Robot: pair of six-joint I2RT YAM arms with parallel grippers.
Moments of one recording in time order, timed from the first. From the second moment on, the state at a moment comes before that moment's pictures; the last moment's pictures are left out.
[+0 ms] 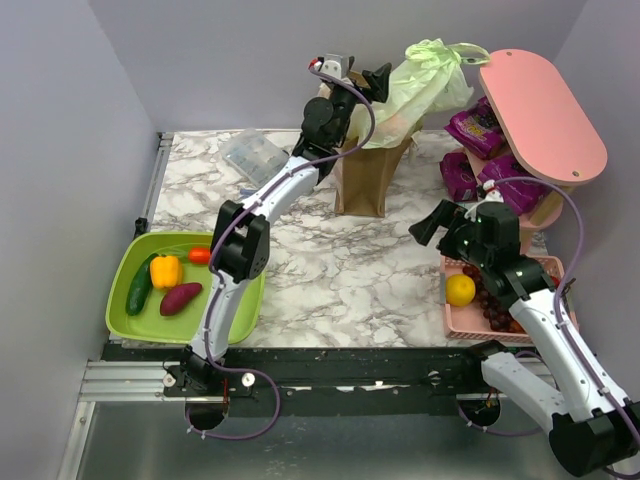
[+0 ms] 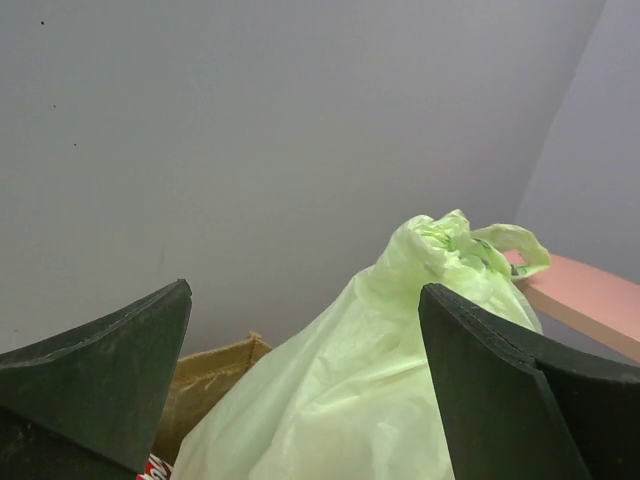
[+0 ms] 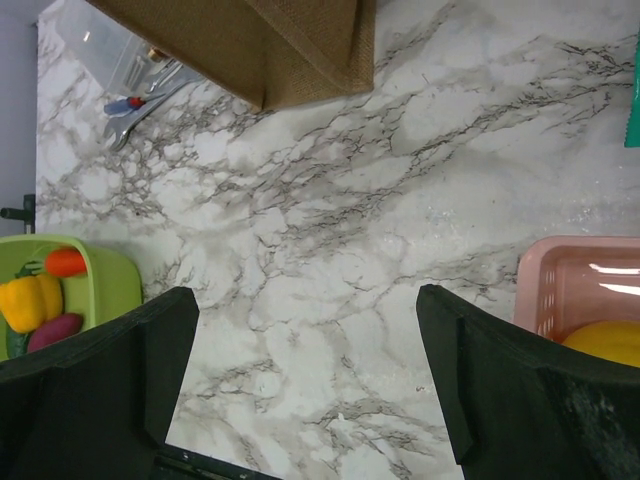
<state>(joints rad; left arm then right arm) -0.56 2.35 2.21 0.71 -0.09 -0.25 0.28 0.85 0.80 -0.47 -0.05 0.61</state>
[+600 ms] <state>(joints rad) -0.63 1.76 1.57 0.72 0.12 -0.31 0.28 0.81 0.90 -0.53 -0.05 0.62</state>
